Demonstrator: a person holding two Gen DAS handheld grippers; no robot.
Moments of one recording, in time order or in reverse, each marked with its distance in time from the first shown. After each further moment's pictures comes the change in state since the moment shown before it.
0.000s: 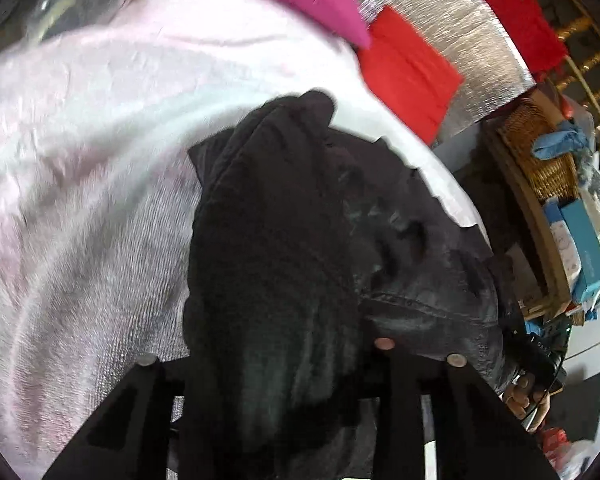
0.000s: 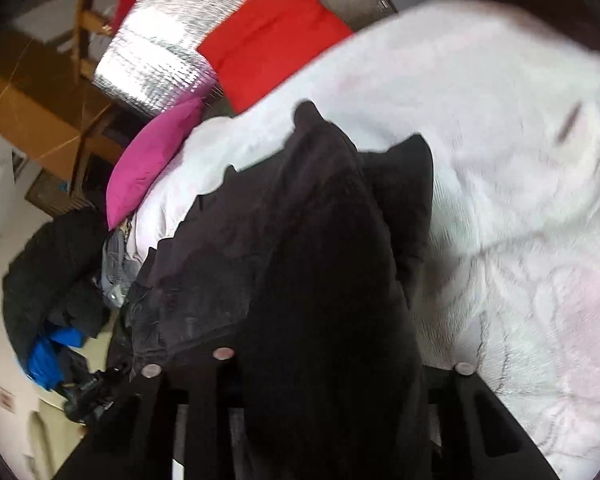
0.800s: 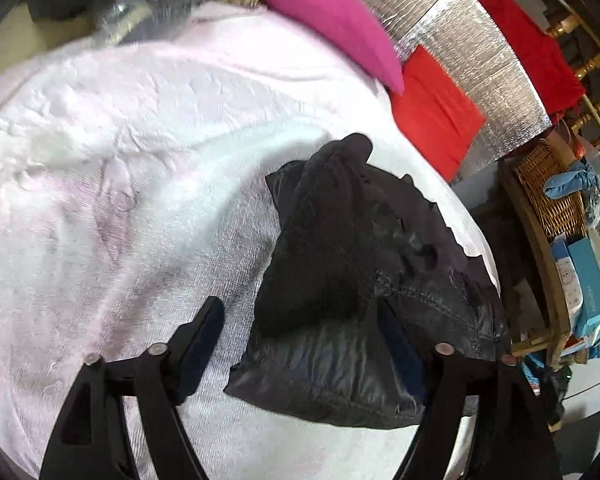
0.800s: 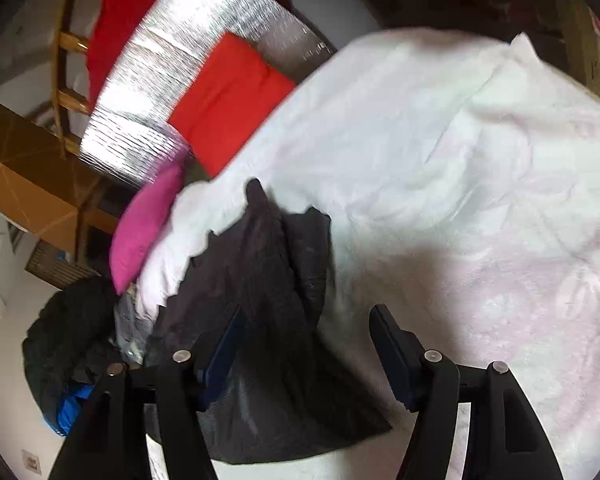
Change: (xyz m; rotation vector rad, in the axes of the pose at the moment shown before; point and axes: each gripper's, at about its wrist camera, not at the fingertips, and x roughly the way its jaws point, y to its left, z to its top) left arm -0.065 0.032 -0.022 -0.106 -0.082 0.090; right arm -0.097 -0.066 -0.005 0.212 -0.135 0.018
